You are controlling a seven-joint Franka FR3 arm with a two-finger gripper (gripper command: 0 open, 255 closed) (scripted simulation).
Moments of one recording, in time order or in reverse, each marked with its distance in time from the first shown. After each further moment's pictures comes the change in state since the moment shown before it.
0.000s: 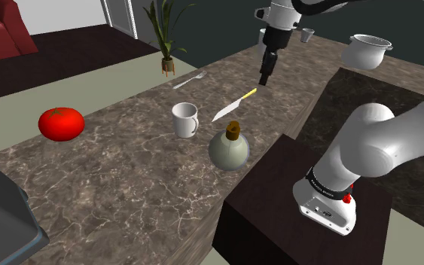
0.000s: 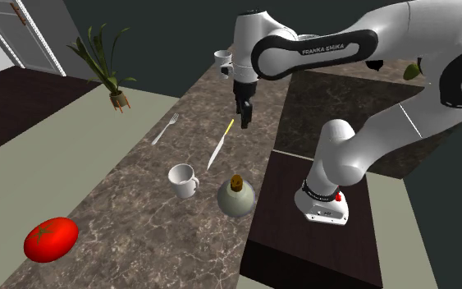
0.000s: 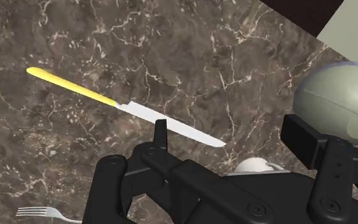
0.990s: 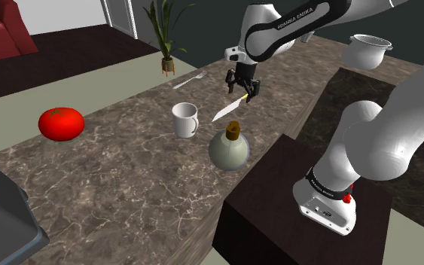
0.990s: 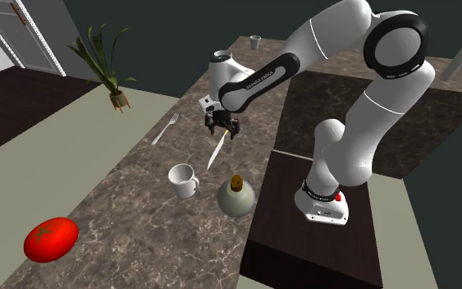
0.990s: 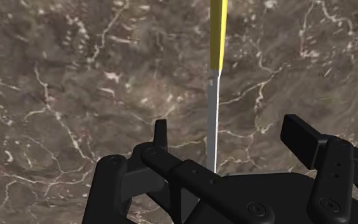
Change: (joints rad) arm 0.263 0.459 -0.336 0.024 -0.079 0.433 -1.089
